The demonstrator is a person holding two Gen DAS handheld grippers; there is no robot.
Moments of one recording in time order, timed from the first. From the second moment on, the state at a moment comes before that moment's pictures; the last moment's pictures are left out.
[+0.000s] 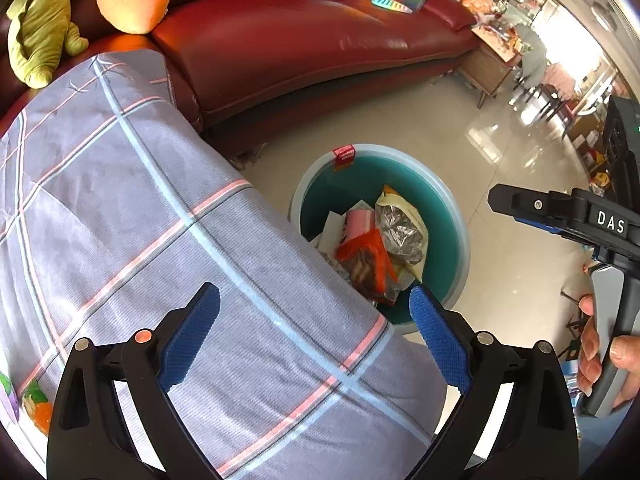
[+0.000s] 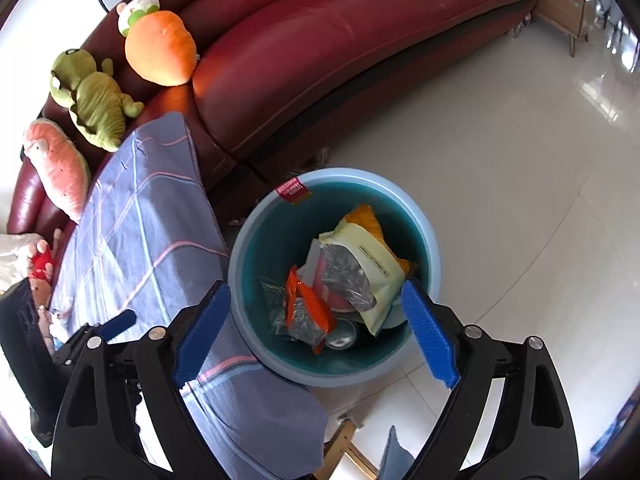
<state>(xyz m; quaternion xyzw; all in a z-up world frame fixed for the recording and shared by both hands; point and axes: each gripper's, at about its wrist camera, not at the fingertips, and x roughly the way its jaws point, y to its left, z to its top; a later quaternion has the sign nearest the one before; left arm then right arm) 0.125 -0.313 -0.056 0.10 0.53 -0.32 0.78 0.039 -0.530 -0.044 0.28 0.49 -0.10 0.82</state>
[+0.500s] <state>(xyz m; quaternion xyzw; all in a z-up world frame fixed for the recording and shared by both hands) 0.115 -0.245 -0.041 0.07 0.52 -0.30 0.80 0.040 -0.469 -0.024 0.24 0.51 -0.09 0.82</state>
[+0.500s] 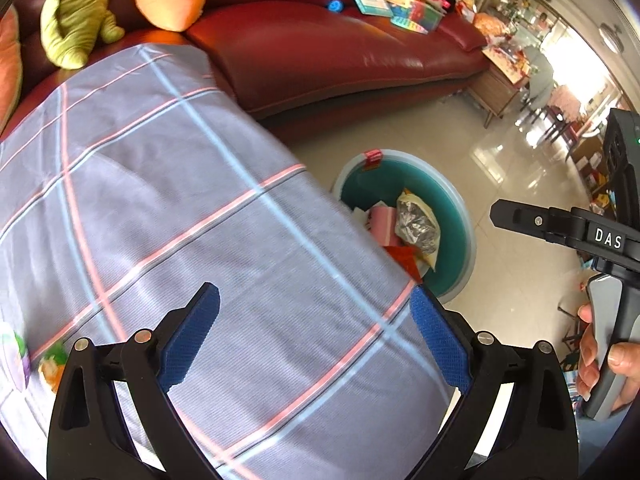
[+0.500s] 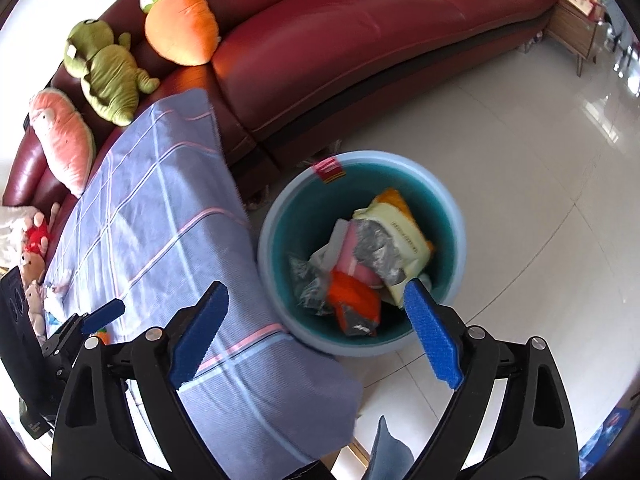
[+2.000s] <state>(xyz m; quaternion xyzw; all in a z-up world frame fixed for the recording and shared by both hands) 0.086 0.119 -0.075 -0.10 0.53 -0.10 0.84 0.120 -0.106 -0.043 0.03 0.59 0.11 0.80</state>
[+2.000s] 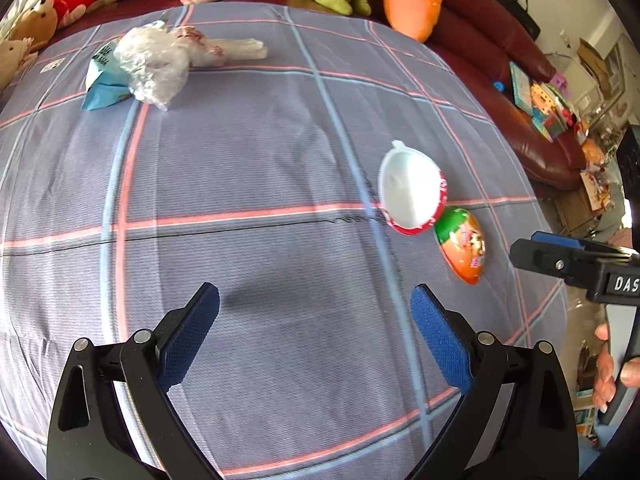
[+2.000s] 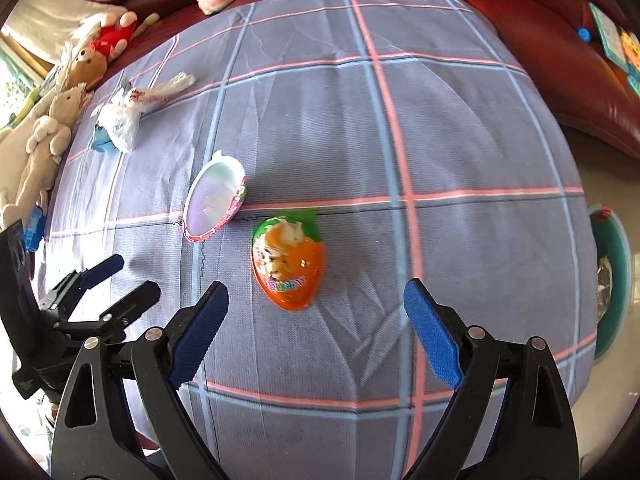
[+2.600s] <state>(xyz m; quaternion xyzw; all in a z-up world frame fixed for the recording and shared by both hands) 0.088 0.143 -0.075 -0.10 0.53 -0.07 0.84 0.132 -0.074 -0.064 0.00 0.59 0.14 0.79</state>
